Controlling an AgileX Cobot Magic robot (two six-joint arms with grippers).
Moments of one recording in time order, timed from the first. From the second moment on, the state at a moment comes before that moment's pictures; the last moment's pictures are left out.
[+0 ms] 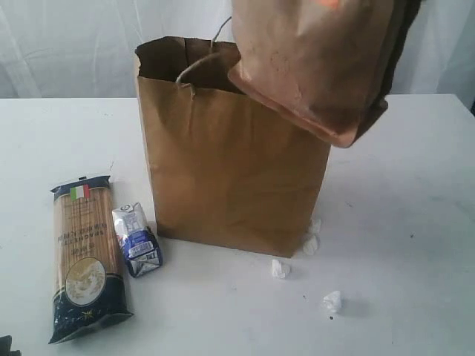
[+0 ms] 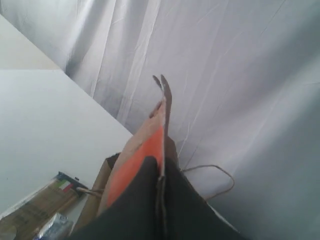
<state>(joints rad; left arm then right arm) -0.70 0.00 0.02 -0.15 0.42 0.29 0.80 0.90 -1.14 -0.18 0.40 -0.13</state>
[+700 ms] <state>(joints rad) -0.70 0.00 0.02 -0.15 0.42 0.29 0.79 1.00 -1.17 -0.50 0.39 0.03</state>
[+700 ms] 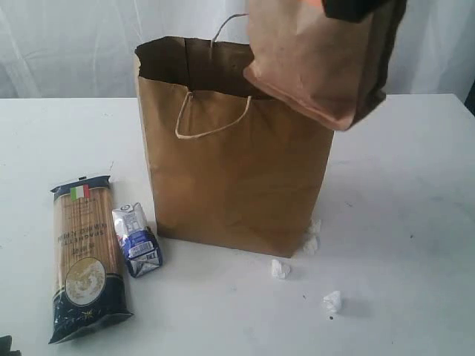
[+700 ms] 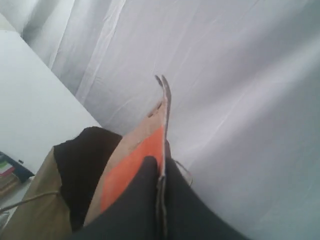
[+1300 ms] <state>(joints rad) -0.70 0.00 0.02 -0.15 0.42 0.29 0.71 1.33 -1.37 -0.61 0.22 0.03</state>
